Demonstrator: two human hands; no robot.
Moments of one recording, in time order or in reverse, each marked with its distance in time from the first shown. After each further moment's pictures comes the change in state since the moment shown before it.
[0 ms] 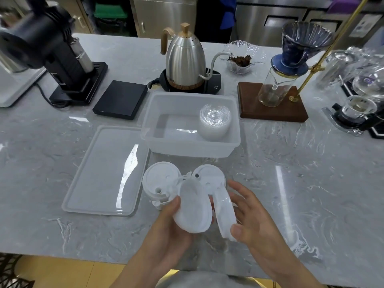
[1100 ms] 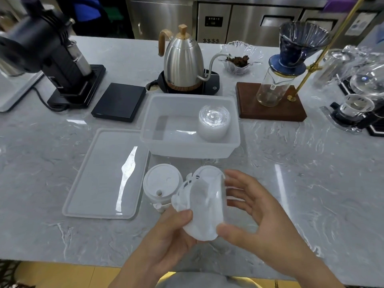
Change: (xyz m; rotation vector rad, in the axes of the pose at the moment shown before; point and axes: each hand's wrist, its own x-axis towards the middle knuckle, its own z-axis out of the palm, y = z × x) left_hand -0.002 0.012 0.006 -0.006 -0.182 -0.083; right_hand 0.000 -0.037 0.013 -0.464 0.023 -0.178
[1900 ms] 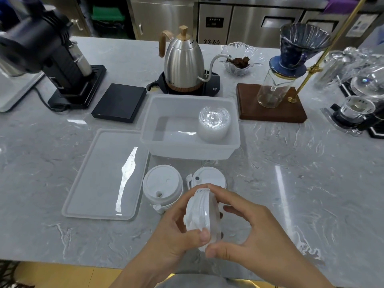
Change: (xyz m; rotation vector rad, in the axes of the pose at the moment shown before) left_hand -0.007 0.000 0.012 0.534 0.125 0.072; right_hand -0.002 -0.007 0.008 -0.290 -0.119 0.045
